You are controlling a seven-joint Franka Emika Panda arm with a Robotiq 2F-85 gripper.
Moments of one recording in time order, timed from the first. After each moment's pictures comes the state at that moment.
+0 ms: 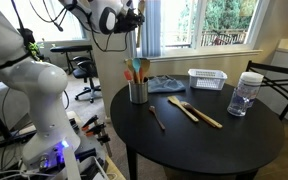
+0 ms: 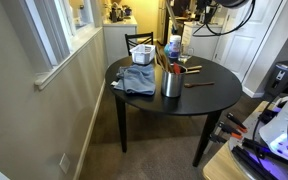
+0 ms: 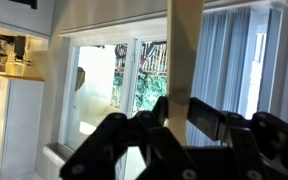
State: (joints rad) arm 0.44 -0.35 -0.19 -2.54 0.09 3.45 -0.27
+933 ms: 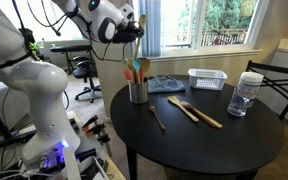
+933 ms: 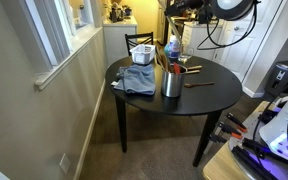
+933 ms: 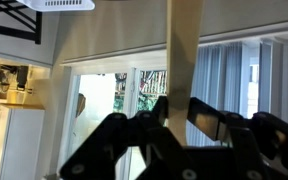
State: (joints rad) arm 0.44 -0.33 -0.20 -2.64 0.10 3.45 -0.25
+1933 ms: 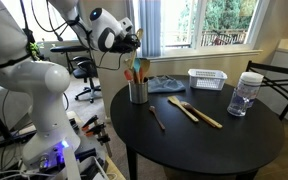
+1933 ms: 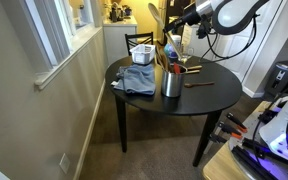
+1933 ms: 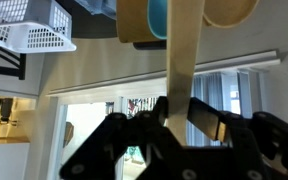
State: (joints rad) arm 0.59 -0.28 -0.33 -2.70 0.03 3.46 -0.17
